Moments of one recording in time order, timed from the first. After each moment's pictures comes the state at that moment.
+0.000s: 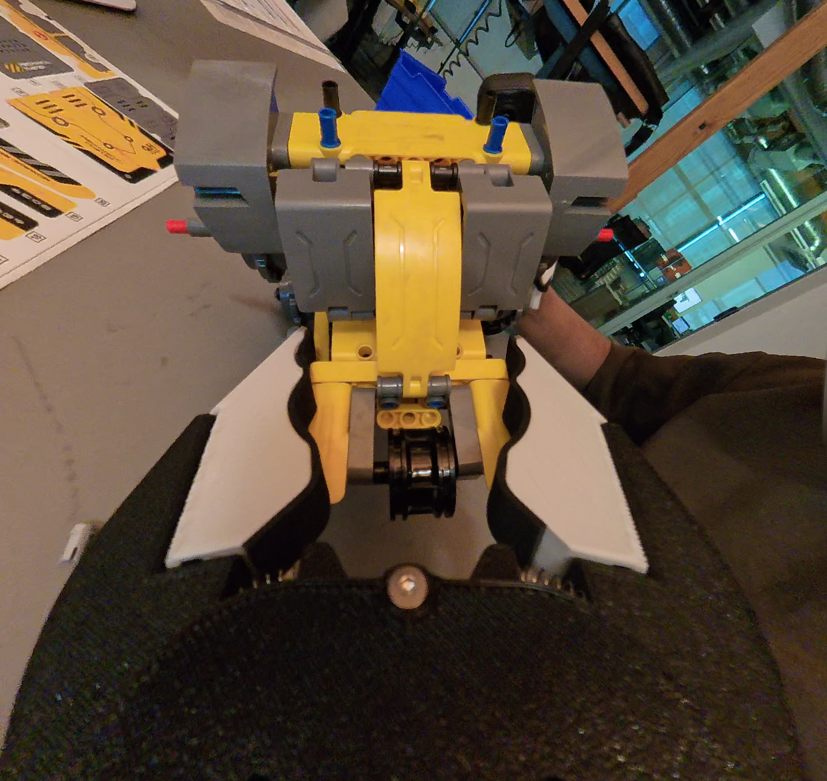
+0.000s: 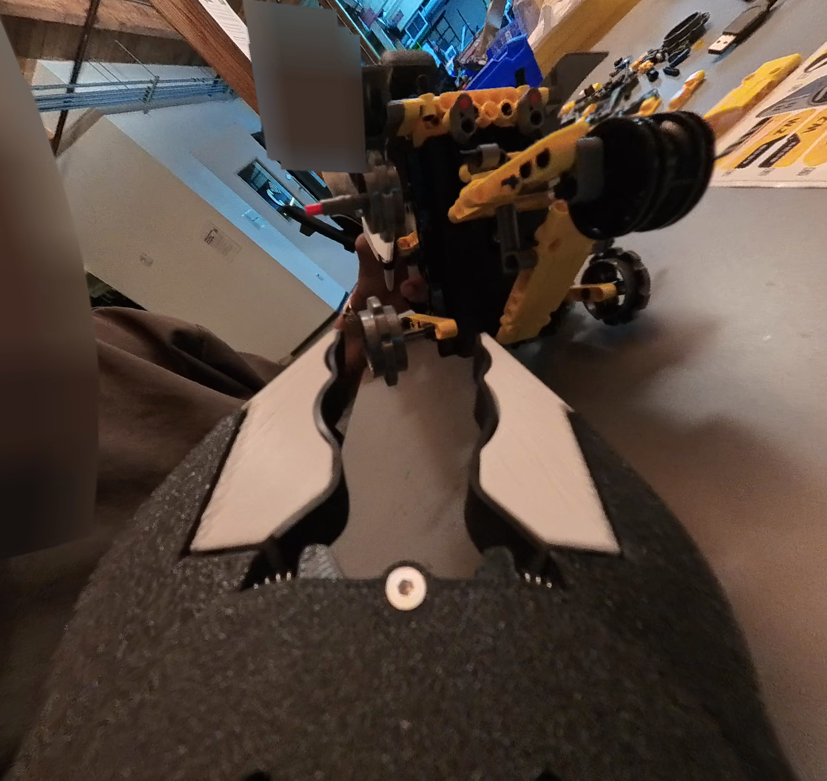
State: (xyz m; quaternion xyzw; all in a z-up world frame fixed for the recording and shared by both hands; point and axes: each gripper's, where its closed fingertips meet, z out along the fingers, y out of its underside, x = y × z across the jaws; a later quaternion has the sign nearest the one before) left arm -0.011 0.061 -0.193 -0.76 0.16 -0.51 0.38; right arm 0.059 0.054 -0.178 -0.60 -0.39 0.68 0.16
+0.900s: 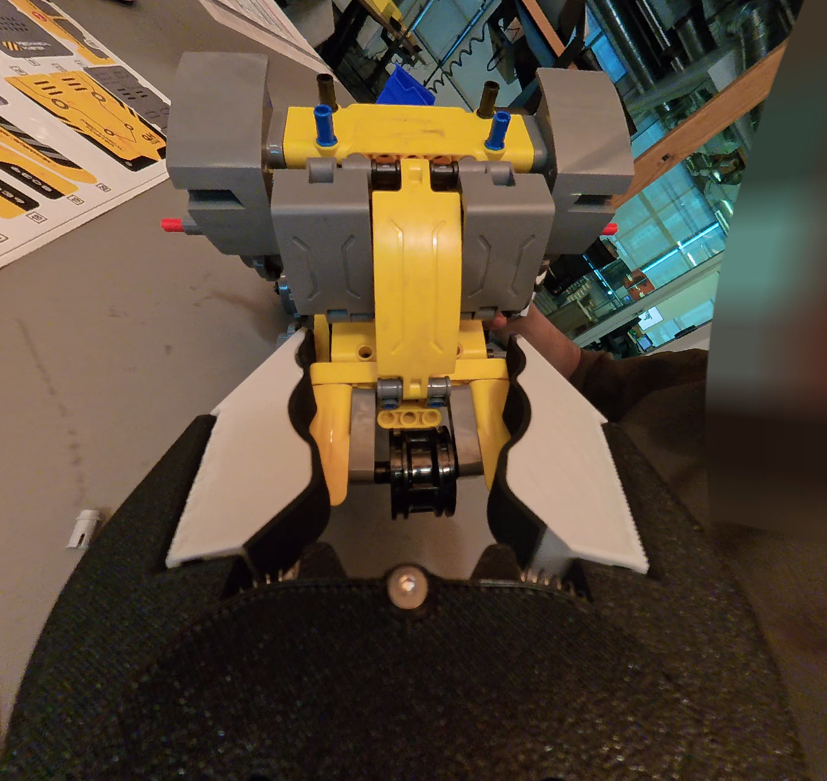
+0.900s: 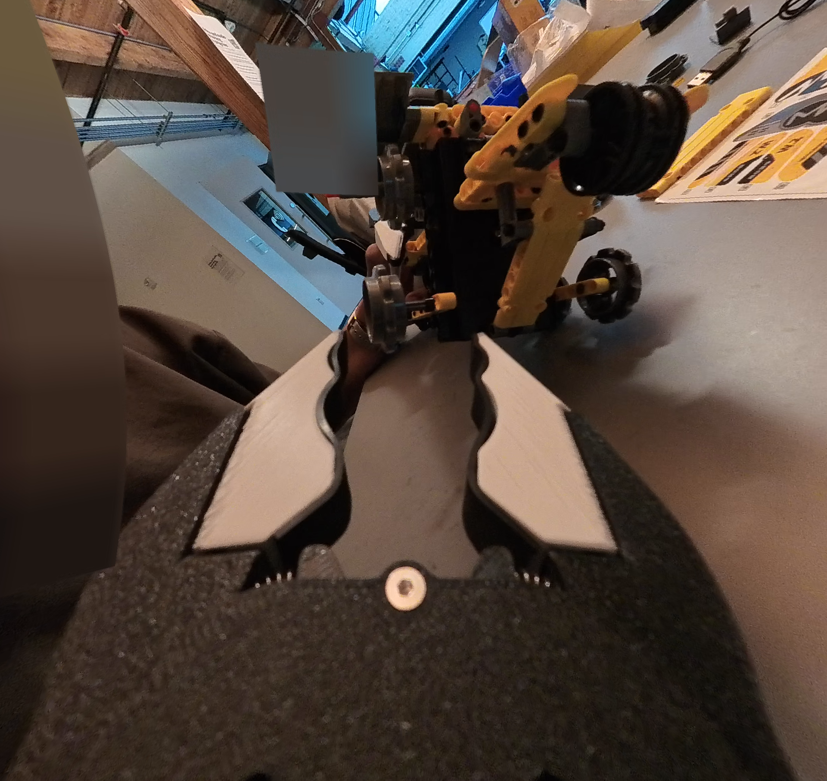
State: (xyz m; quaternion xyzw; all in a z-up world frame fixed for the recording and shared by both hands) left arm -0.017 0.062 -0.194 -0.74 0.14 -0.54 0.37; right arm 0.066 0.057 -0.176 -0.59 -0.37 0.69 0.18
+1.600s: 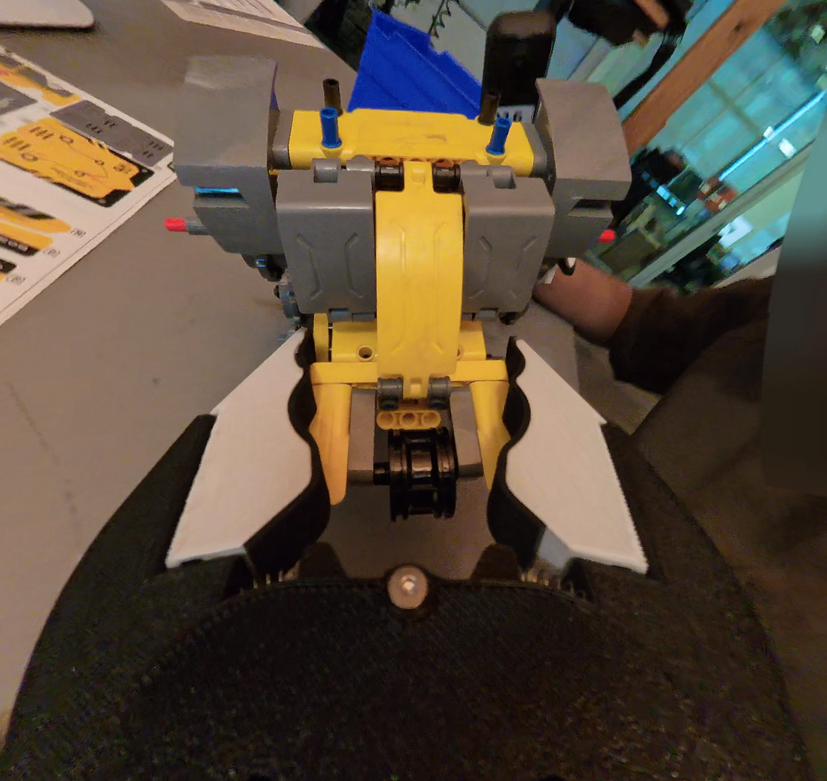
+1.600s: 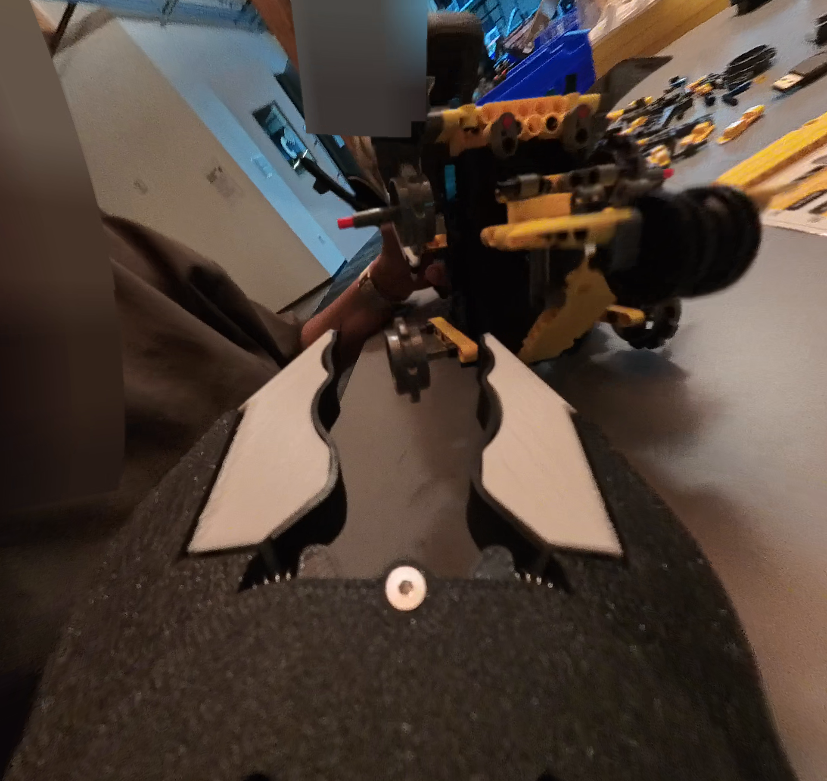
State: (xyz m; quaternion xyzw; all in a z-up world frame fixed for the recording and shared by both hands) left arm -0.002 0.053 -0.197 -0.76 0.23 -0.47 0.39; right arm 0.070 0.036 -0.176 -0.55 -0.47 0.67 0.19
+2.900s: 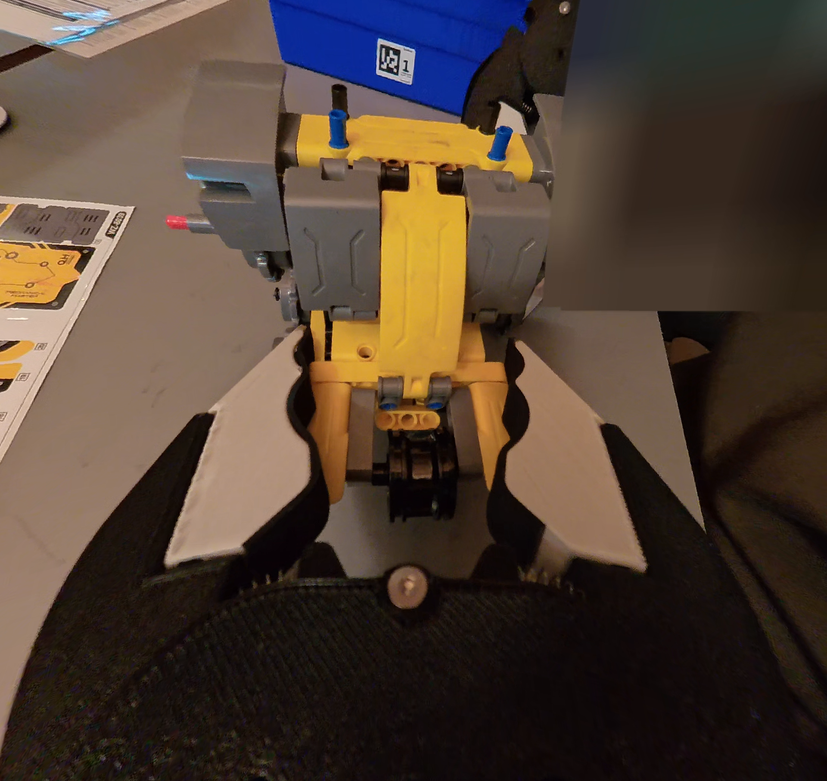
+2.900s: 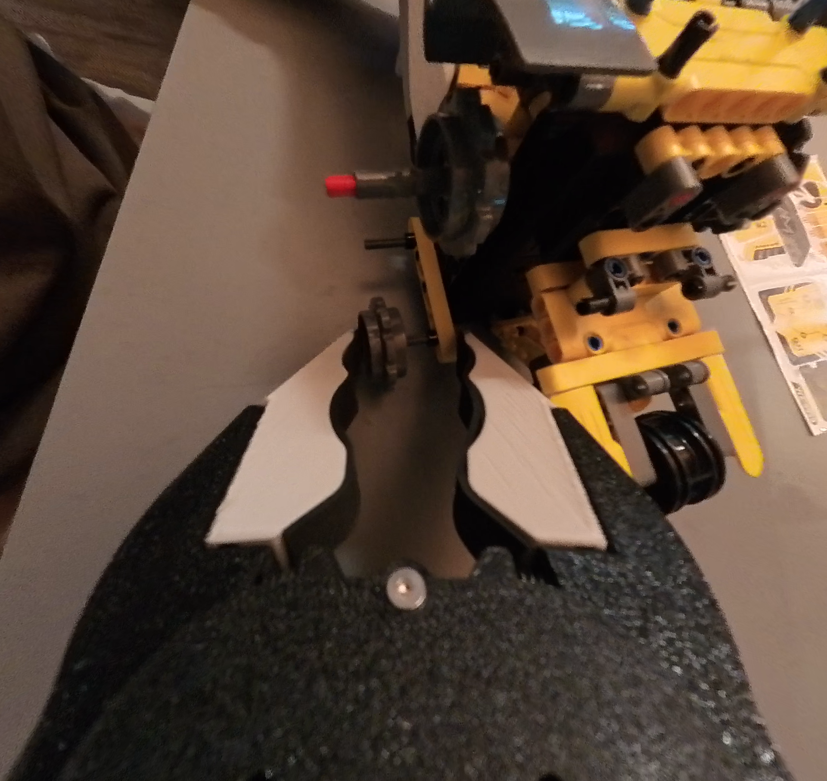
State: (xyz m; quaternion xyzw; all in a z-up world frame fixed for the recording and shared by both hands) left arm 0.031 0.034 -0.215 -0.73 0.42 -0.34 0.42; right arm 0.086 0.010 -0.250 -0.52 -0.75 0.27 0.31
